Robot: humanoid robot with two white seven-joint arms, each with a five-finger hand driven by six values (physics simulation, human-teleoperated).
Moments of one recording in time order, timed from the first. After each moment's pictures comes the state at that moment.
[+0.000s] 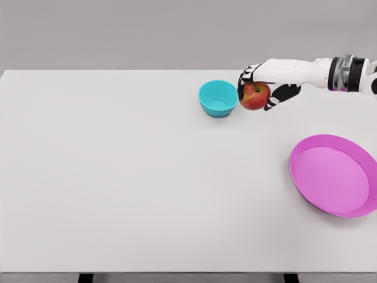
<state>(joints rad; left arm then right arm) 0.00 0.00 -0.27 -0.01 0.55 -0.03 -0.33 -1.17 -0.77 1.22 -1.21 -0.05 -0.56 0.45</state>
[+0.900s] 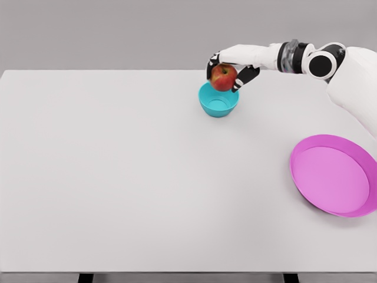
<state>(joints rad) 0.00 0.00 -0.27 -0.01 0.55 -0.03 -0.33 -1.23 -0.39 1.19 -0.70 0.06 -0.57 0.44</state>
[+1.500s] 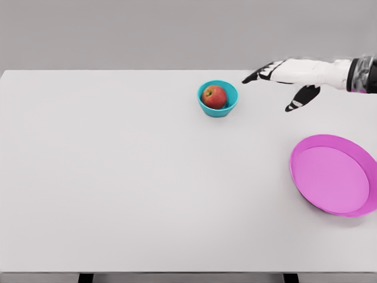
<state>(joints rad) 0.00 0.00 -0.27 -0.01 0.55 -0.03 -0.33 -1.13 -0.86 1.18 -1.21 0.00 -0.60 0.46</state>
